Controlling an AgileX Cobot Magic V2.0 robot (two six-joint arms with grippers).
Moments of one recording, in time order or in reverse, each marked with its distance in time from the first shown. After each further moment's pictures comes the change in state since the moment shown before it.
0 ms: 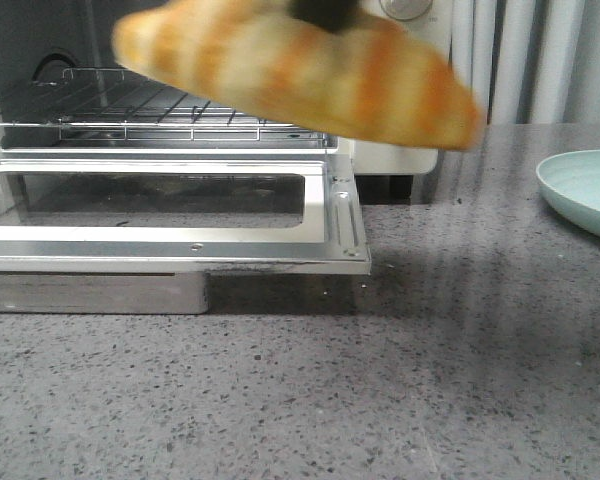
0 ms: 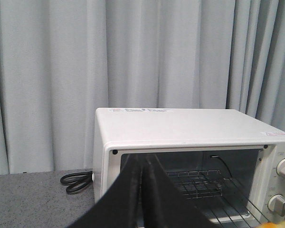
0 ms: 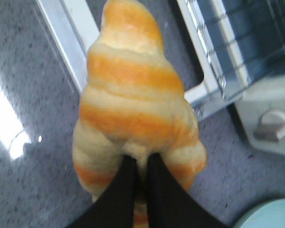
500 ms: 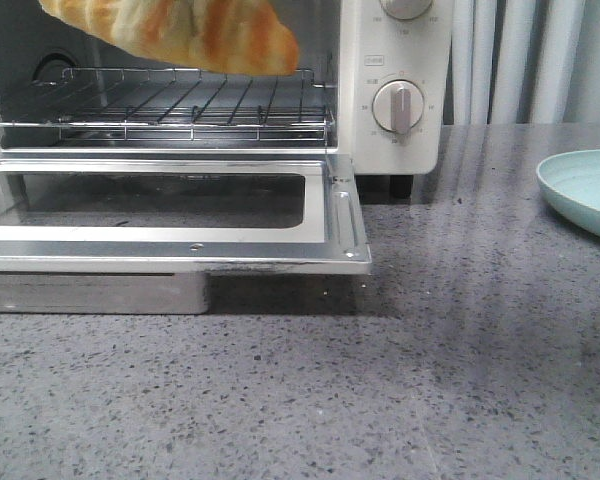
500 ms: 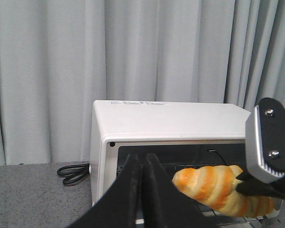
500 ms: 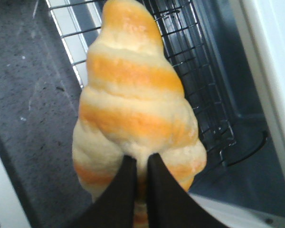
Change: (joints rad) left arm 0.000 0.000 0.000 -0.019 0.023 -0.001; right arm 0.002 0.270 -0.251 -0.291 -0.113 0.006
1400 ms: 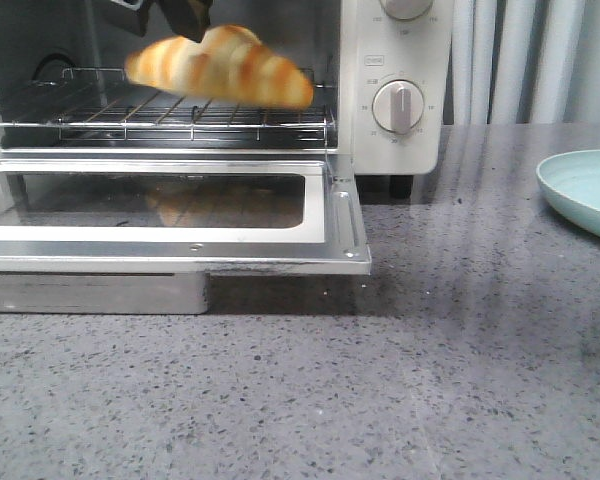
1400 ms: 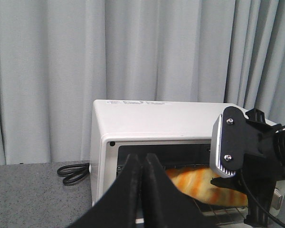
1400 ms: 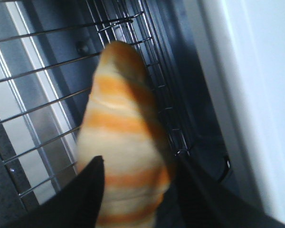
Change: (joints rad) left arm 0.000 0.000 0.000 0.000 0.002 0.000; right arm -0.083 0.088 0.000 -0.146 -0.135 0.017
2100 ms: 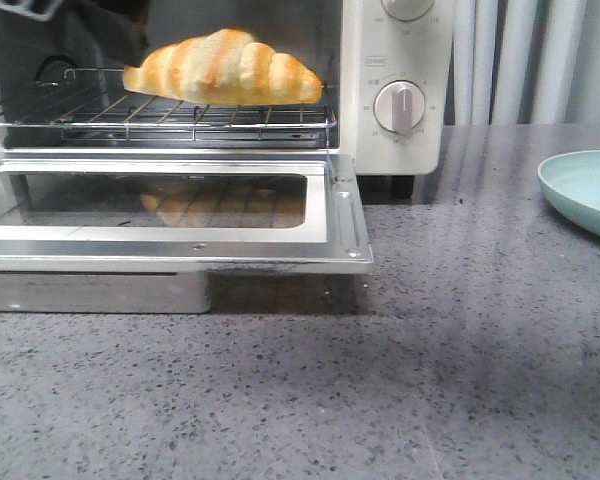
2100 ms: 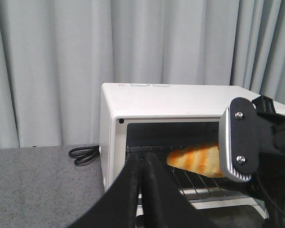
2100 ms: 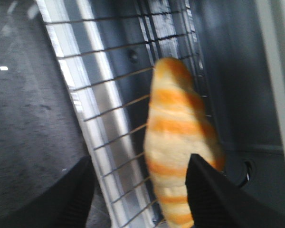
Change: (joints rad) left arm 0.000 -0.134 0.018 0.022 0.141 0.000; right arm 0.156 0.000 0.000 -0.010 0.115 0.008
